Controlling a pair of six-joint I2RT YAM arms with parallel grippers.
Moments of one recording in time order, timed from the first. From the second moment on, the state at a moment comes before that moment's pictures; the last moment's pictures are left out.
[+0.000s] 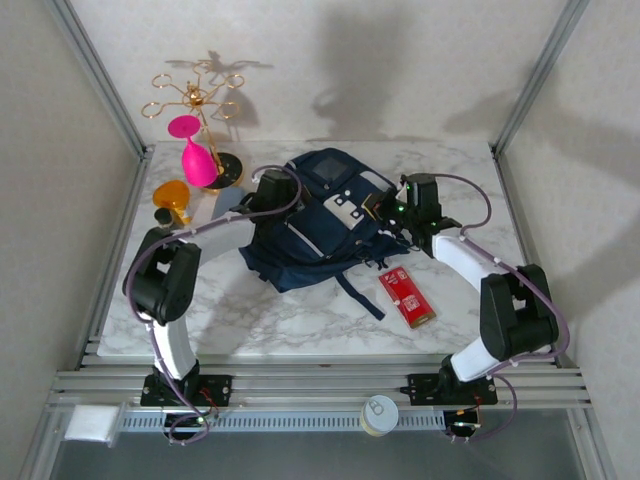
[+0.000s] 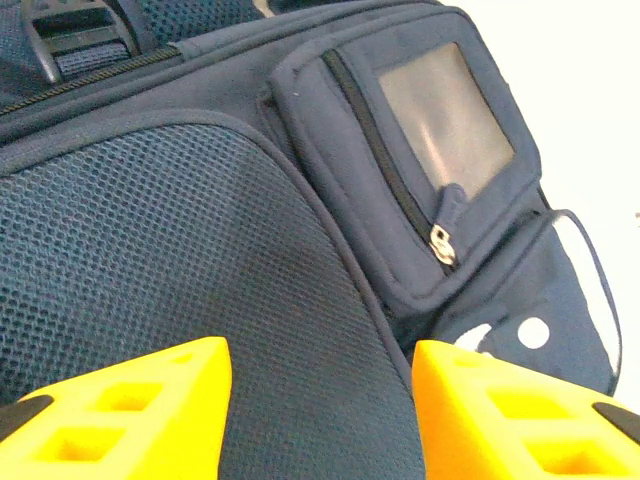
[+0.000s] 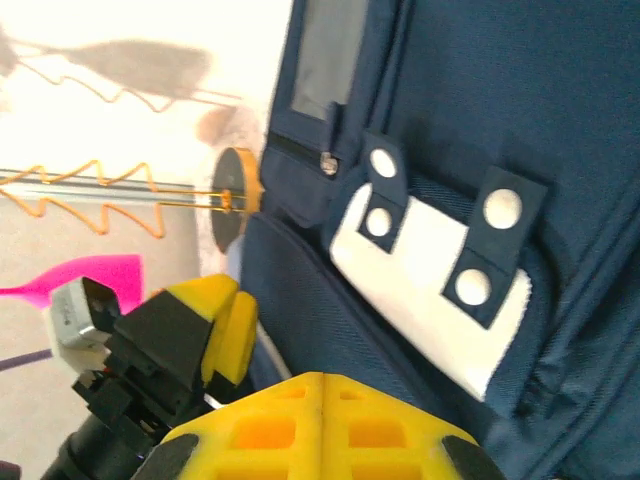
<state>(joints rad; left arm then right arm) -0.47 1.84 1.22 0.01 -0.07 -0.88 0.32 1.53 0.95 0.07 -0.43 1.05</state>
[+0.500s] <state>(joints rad) -0.79 1.46 0.86 -0.15 -0.20 -1.14 0.40 1.68 1.08 -0.28 -0.24 0.80</state>
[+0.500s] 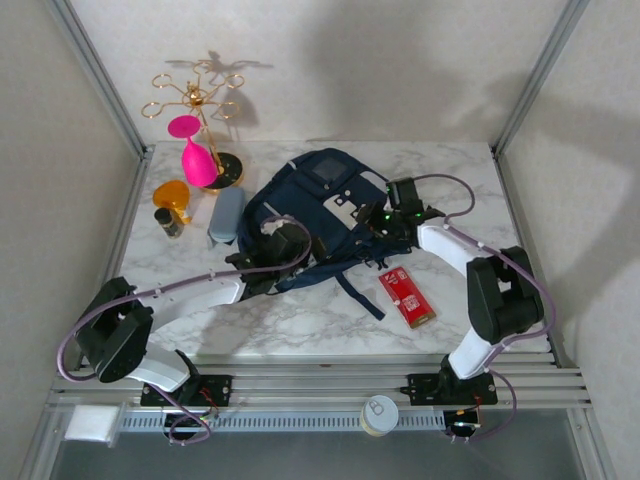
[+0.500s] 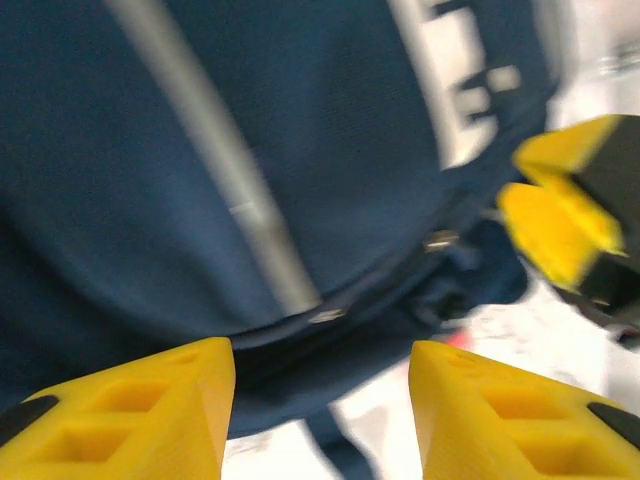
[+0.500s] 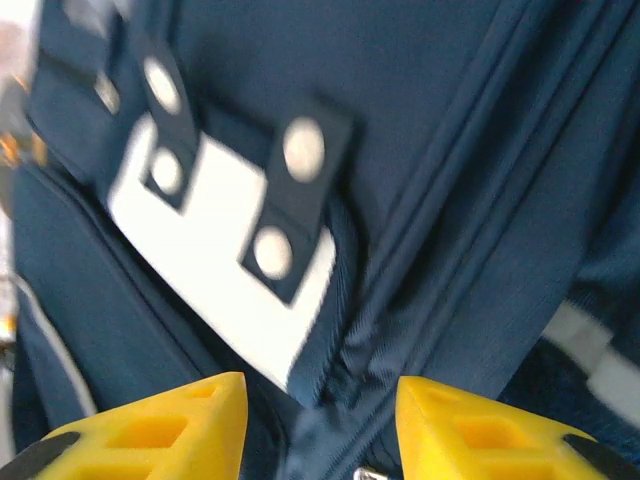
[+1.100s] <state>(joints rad) -0.80 1.45 0.71 -0.09 -0.23 -1.21 0.49 1.88 1.28 -0.38 -0.33 0.58</state>
